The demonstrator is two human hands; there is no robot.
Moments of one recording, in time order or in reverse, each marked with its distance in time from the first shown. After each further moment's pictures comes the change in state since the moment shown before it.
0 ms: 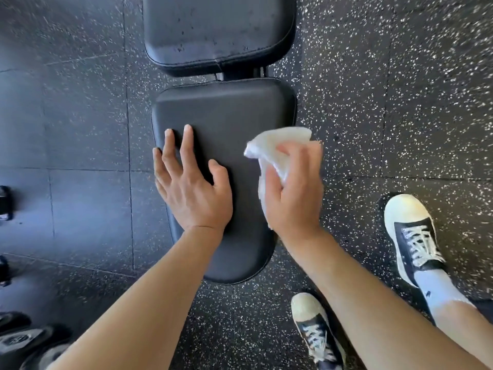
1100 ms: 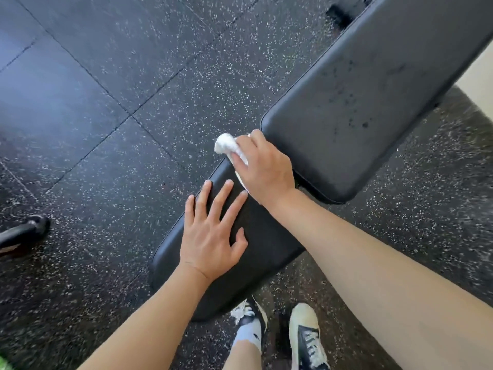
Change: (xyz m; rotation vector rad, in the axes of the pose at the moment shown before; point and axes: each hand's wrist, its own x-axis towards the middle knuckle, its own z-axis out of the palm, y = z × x) left_hand 0.004 -0.001 -0.008 -0.014 -0.058 -0.013; right_hand 0.174 -0.117 0.132 -0.568 -0.747 -0.847
